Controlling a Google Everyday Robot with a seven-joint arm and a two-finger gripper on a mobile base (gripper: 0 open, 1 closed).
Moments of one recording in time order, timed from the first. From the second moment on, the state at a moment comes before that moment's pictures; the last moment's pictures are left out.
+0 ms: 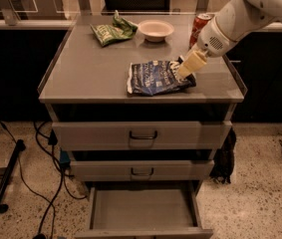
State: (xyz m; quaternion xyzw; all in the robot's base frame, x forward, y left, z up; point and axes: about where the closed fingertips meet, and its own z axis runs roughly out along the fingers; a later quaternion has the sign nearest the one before) arm 0.658 -0.142 0.885 -0.51 0.81 0.12 0.26
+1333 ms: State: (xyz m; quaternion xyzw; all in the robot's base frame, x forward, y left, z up) arm 0.683 -0.162 0.850 -0.46 0.85 0.13 0.23
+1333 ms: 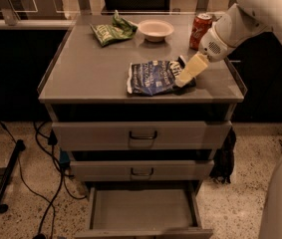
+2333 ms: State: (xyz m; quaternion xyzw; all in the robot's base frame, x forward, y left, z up) arm 0.688 -0.146 0.829 -0.46 0.85 0.15 0.21
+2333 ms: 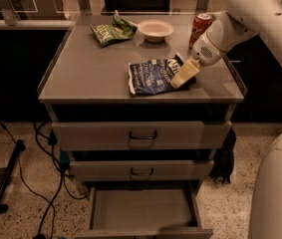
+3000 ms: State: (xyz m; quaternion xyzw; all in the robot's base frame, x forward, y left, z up) arm 0.688 -0.143 0.824 -0.45 0.86 0.15 0.20
